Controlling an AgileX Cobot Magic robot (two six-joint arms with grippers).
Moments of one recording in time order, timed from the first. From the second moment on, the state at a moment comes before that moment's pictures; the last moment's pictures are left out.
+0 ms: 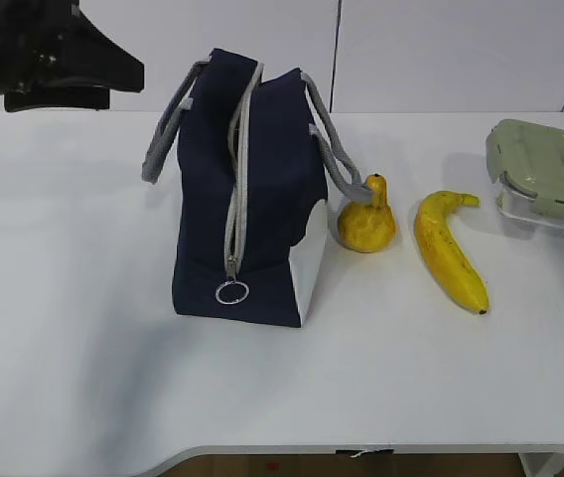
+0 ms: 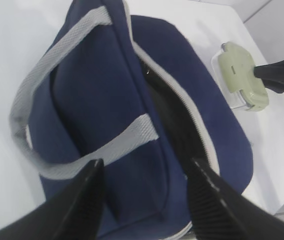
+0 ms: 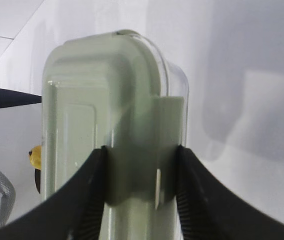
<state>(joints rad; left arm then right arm) -0.19 1.48 -1.15 -1.01 0.68 0.60 -0.58 2.10 -1.55 1.07 1.16 -0.74</state>
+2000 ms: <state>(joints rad) -0.27 1.79 -1.44 -0.87 0.65 0.64 -0.56 2.08 -1.55 1.09 1.17 -0.73</state>
